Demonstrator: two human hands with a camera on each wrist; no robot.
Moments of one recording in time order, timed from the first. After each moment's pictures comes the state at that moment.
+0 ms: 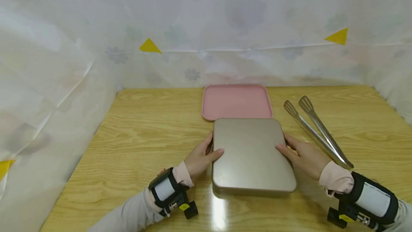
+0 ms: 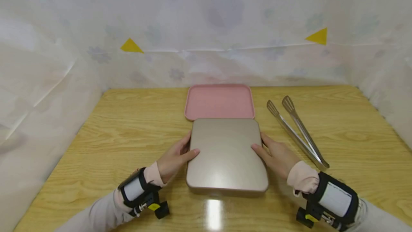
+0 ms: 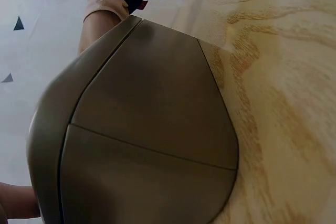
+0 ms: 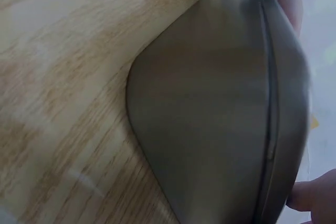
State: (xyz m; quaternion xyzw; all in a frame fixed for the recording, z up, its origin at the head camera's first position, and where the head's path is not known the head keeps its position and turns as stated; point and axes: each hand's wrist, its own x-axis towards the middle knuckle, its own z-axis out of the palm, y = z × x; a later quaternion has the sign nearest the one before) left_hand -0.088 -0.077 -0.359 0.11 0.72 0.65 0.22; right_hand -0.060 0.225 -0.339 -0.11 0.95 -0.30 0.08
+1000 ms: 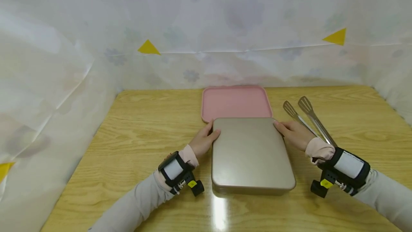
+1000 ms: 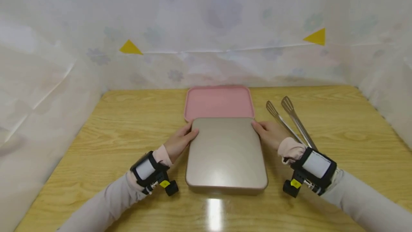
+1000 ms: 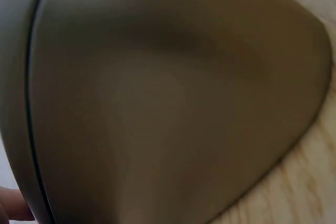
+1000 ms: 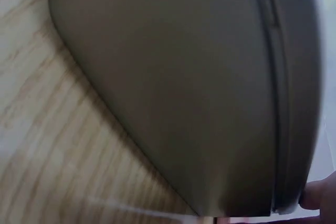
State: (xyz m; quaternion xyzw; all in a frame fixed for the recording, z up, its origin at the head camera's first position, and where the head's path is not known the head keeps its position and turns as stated) left_hand -0.130 -0.064 -0.358 0.09 0.76 0.62 0.19; right_hand -0.118 0.233 -0.339 -0.09 0.94 -0.32 0.10
